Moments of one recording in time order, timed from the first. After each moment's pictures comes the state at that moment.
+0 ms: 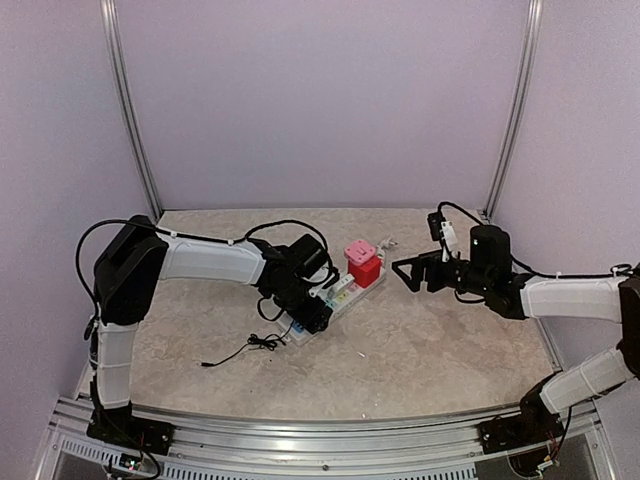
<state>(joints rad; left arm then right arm) -0.87 2.12 1.50 -0.54 -0.03 -0.08 0.47 1.34 0.60 0.40 -0.29 0.23</state>
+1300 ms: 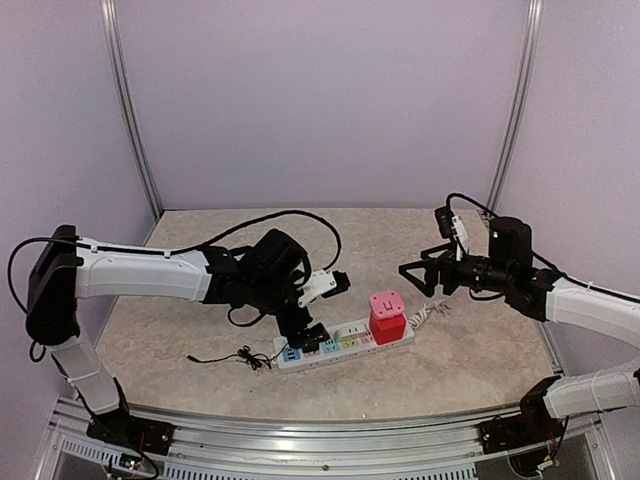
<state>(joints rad) -0.97 1.74 1.19 -0.35 0.10 0.32 0.47 1.12 0.63 0.17 -0.45 0.14</state>
